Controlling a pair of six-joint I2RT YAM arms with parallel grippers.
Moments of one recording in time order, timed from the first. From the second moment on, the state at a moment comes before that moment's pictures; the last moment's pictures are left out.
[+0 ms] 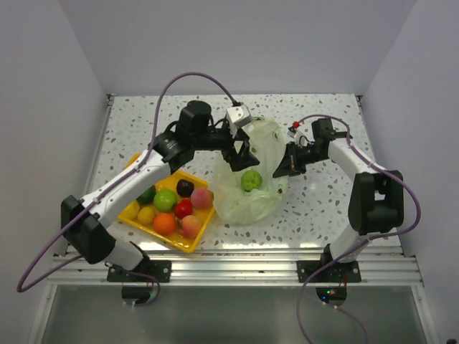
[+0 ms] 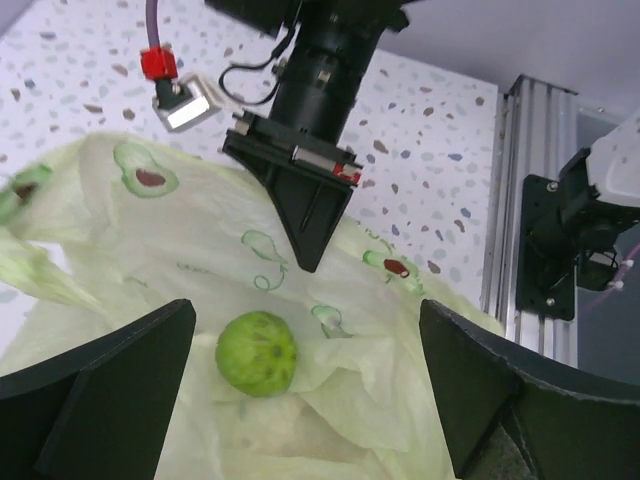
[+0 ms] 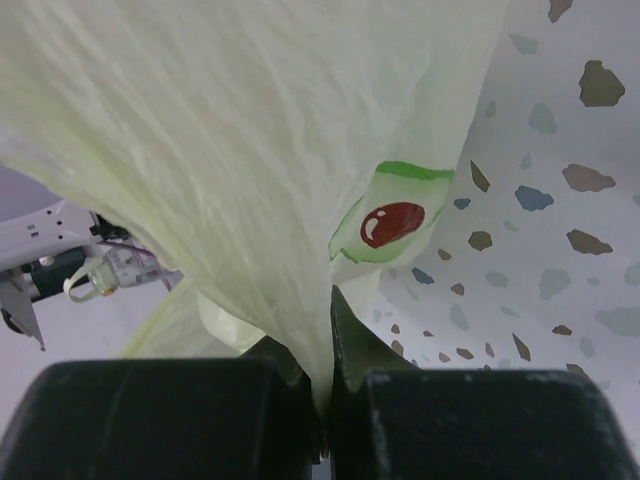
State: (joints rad) left arm -0.68 1.52 1.41 -0.28 0.58 0.08; right arm 0.08 1.68 1.19 -0.79 -0.88 0.14
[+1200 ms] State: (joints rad) left arm -0.13 1.42 0.90 -0.53 0.47 0.38; right arm 0.08 1.68 1.19 -0.80 -0.82 0.13
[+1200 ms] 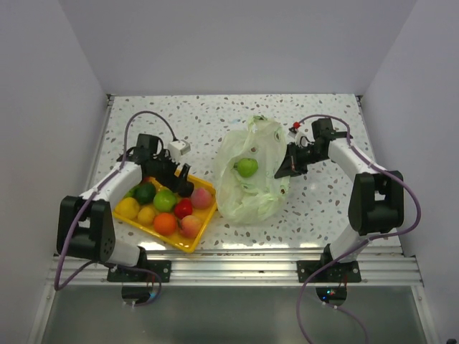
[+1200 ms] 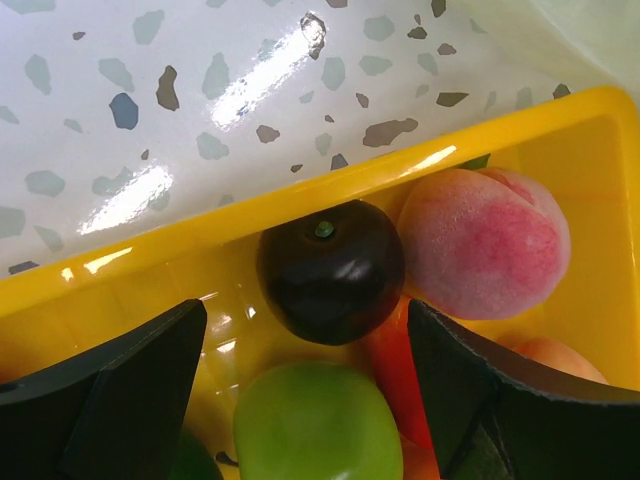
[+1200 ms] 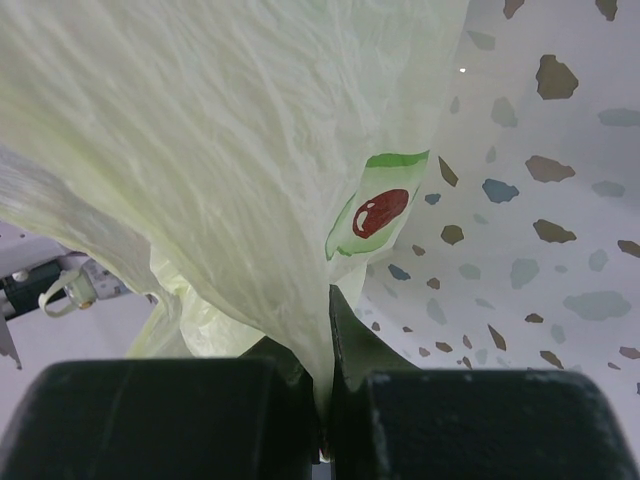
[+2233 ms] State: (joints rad) left arm -0.43 1.16 1.19 -0.52 0.67 0.33; right arm 0.08 1.69 1.19 -0.81 -0.82 0.12
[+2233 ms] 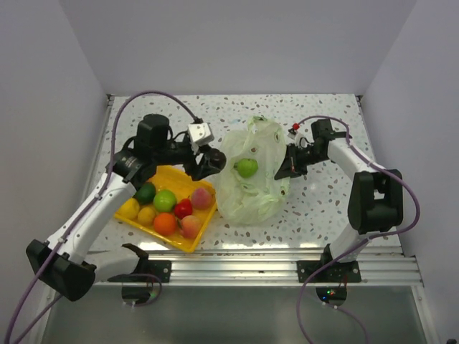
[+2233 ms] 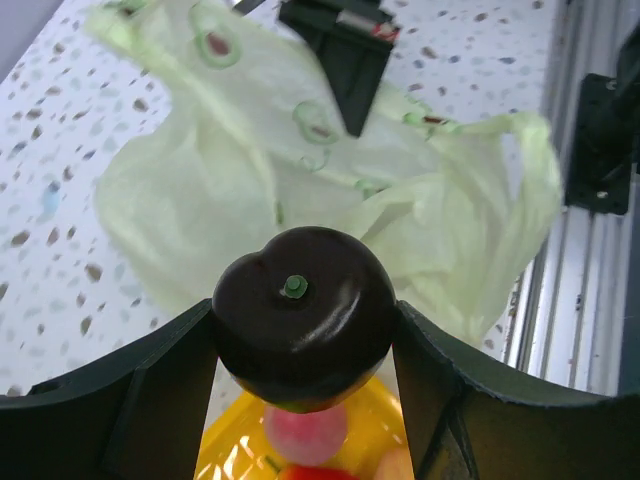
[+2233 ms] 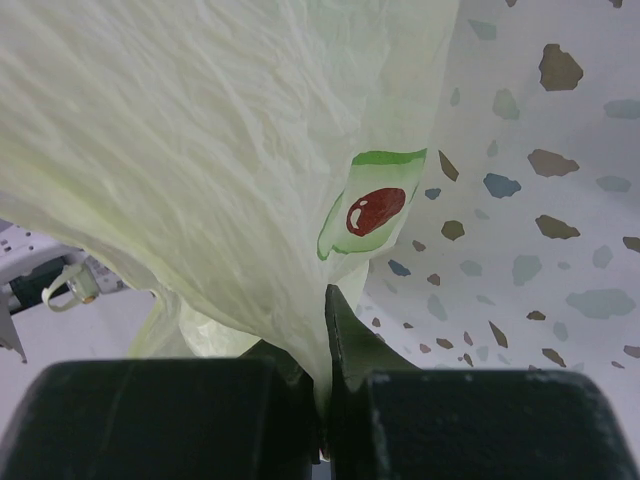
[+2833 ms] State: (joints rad) left arm -0.72 1.54 1.32 -0.35 0.52 0.23; right arm 0.08 1.69 1.19 -0.81 -0.83 0.12
